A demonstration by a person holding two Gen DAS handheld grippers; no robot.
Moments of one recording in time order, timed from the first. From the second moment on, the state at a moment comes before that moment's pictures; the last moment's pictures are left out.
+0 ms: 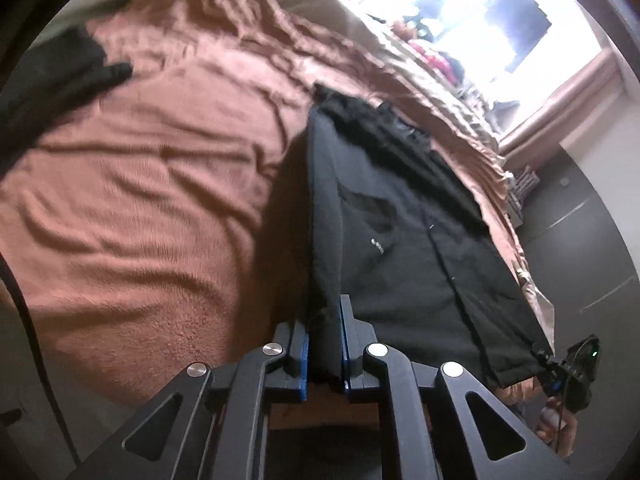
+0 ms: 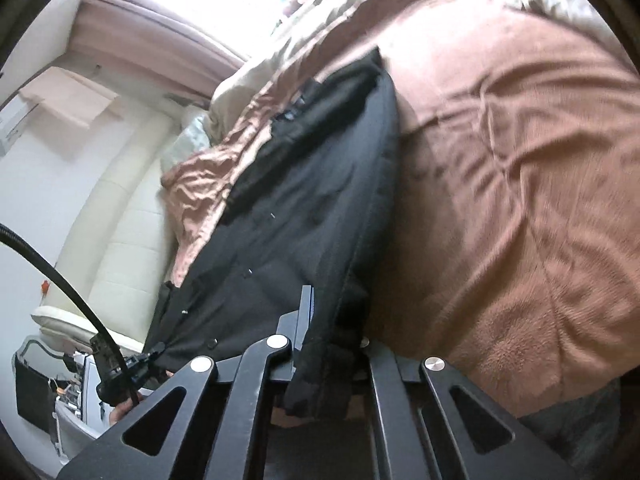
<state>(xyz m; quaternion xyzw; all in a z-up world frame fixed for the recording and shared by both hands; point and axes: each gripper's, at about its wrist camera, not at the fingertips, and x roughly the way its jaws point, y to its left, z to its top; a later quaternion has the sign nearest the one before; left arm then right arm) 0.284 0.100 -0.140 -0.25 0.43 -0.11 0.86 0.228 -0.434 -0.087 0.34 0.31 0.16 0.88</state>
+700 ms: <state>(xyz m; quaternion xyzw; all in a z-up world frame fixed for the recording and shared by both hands) 0.147 0.109 -0.001 -0.24 0.33 -0.12 0.91 0.077 -0.446 -0.008 0.27 0.24 0.24 0.90</state>
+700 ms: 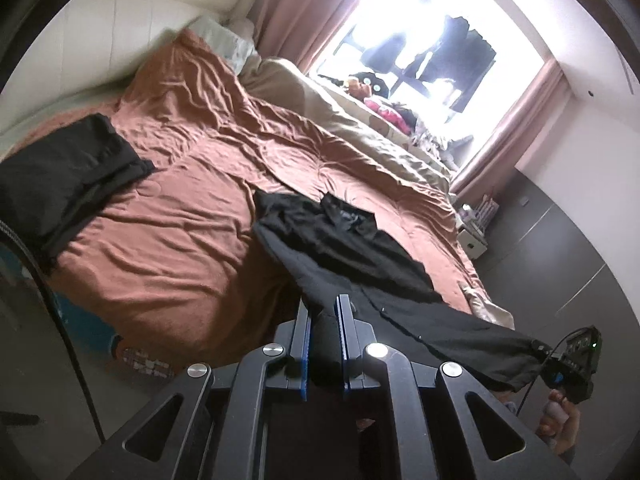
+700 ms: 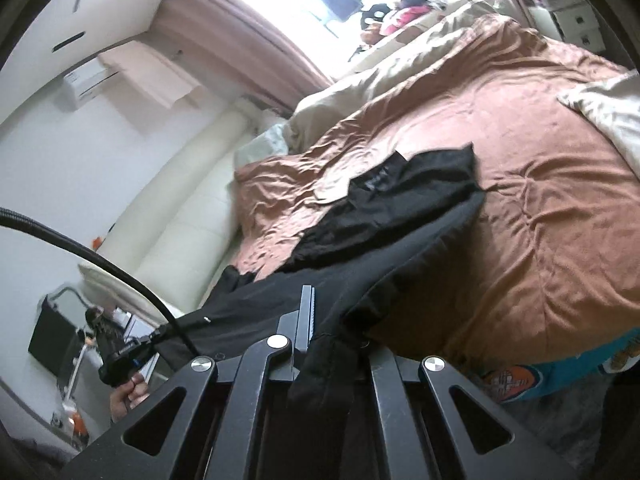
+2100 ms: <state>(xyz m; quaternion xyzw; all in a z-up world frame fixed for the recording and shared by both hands) 0.434 0.088 0.033 -0.14 0.29 -0.10 0.94 0.317 -0.383 0.060 0.14 0.18 0.15 0.96</state>
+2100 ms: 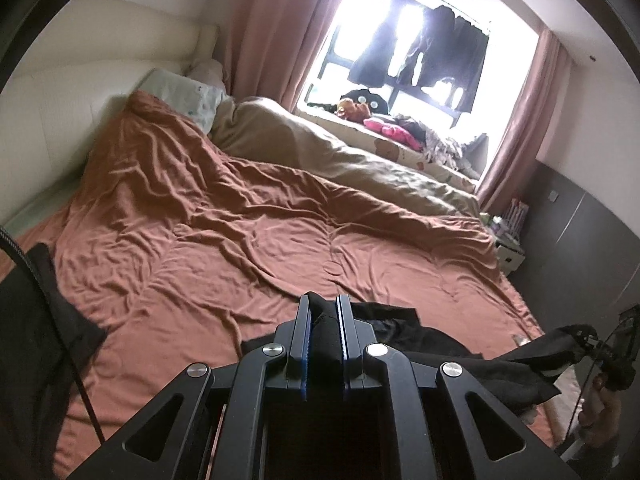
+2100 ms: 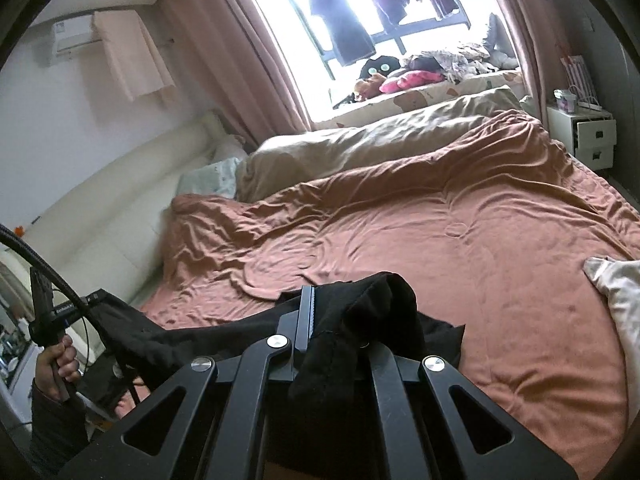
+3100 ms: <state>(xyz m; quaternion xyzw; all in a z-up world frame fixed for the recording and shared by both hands) 0.554 0.072 -0.096 -0.08 0.38 -0.05 0.92 0.459 -0.354 0.023 0.17 0.31 0.05 0.93</state>
